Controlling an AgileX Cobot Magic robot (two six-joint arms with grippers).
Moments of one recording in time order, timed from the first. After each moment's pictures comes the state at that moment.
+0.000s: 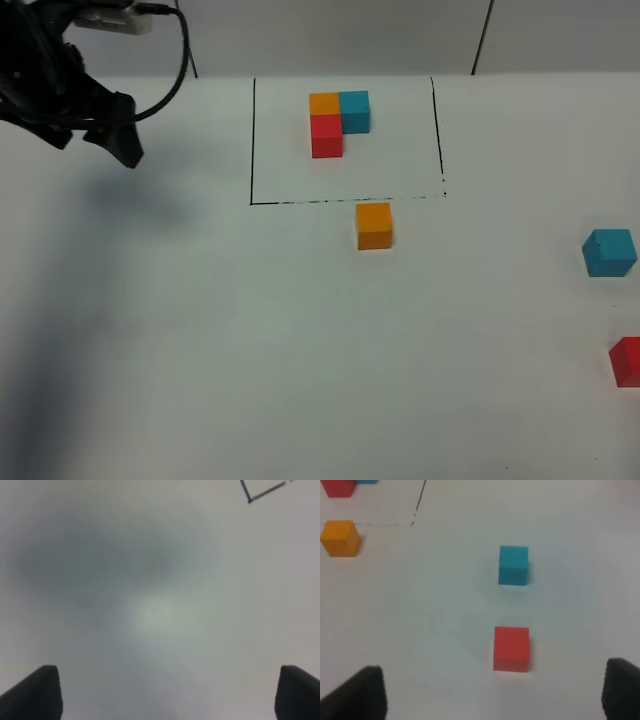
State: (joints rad) left arm -0.05 1.90 -1.65 -0.21 1.15 0.37; right arm 0.03 0.04 -0.50 -0.01 1.07 0.02
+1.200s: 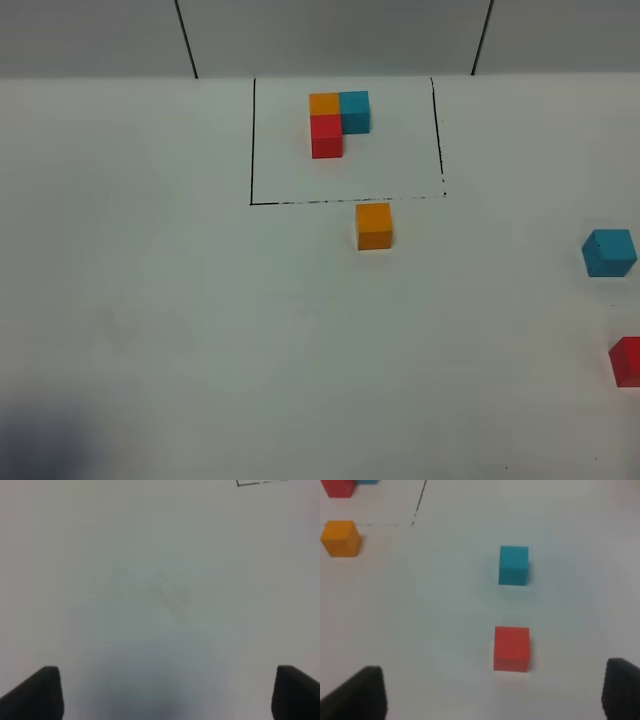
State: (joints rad) left arm -0.13 0.43 -0.69 -0.06 1.02 -0.01; right arm 0.03 0.04 -0.50 -0.01 1.07 0.02
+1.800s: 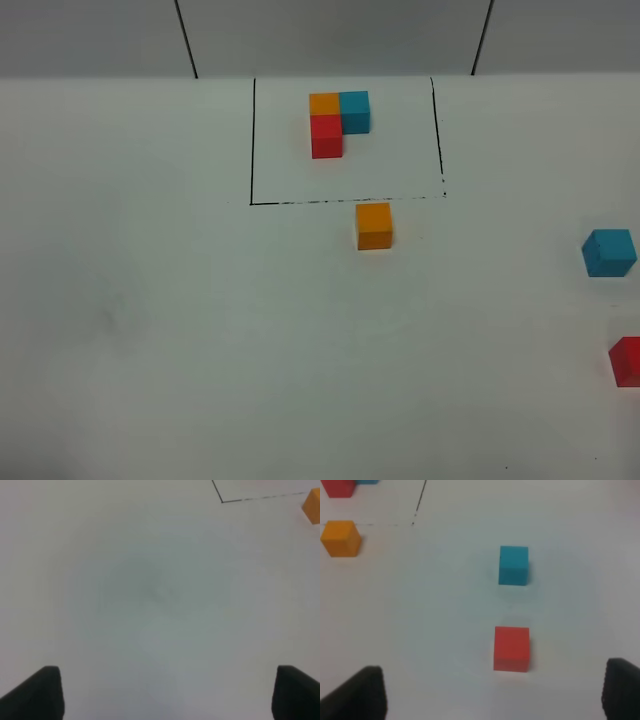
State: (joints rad) left arm -0.13 0.01 -0.51 -0.08 1.06 0.01; right arm 0.03 0.04 -0.50 -0.01 1.07 0.02
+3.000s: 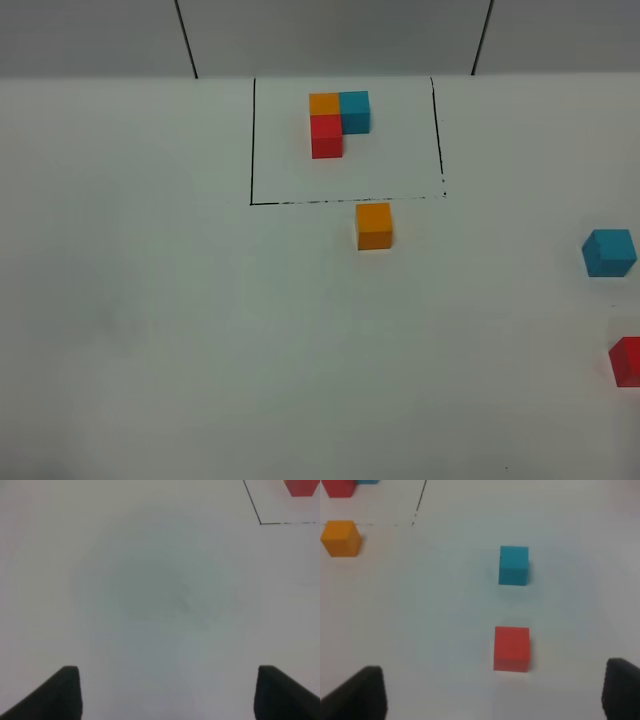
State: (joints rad) left arm 0.01 -0.01 -0.51 -0.08 1.06 0.02; right arm 0.03 0.04 -0.50 -0.01 1.07 0.02
